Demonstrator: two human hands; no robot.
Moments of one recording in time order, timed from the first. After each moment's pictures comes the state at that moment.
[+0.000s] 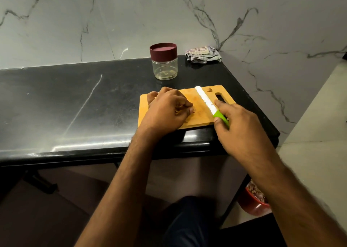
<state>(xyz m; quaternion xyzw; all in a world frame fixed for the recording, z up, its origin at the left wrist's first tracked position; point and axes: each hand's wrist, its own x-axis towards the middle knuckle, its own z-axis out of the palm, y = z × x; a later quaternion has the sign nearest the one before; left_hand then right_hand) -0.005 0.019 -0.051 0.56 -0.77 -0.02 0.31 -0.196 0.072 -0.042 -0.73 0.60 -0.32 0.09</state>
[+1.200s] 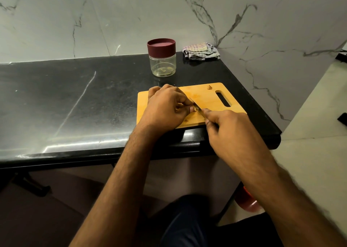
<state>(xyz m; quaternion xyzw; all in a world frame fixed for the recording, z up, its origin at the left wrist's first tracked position) -0.002 0.013 -0.051 0.54 -0.78 -0.01 0.31 -0.174 0.082 -0.035 -0.74 0.61 -0.27 0.11</state>
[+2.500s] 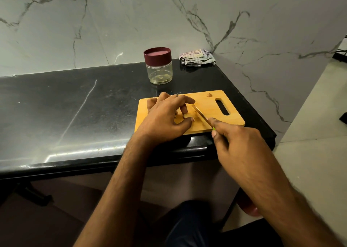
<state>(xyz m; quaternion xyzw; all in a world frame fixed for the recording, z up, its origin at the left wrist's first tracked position) -0.006 0.025 -0.048 0.51 -0.81 -0.06 0.28 -0.198 0.100 -0.047 -0.74 0.60 -0.31 0.09</state>
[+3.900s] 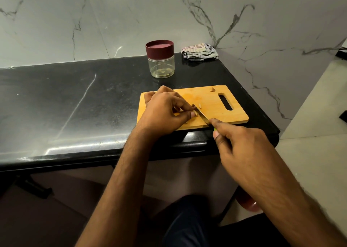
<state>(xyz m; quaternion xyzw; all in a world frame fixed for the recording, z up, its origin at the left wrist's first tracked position) 0.000 0.024 -0.049 0.53 -0.78 -0.06 0.32 -0.195 0.115 -0.044 -0.75 0.58 -0.30 0.11</state>
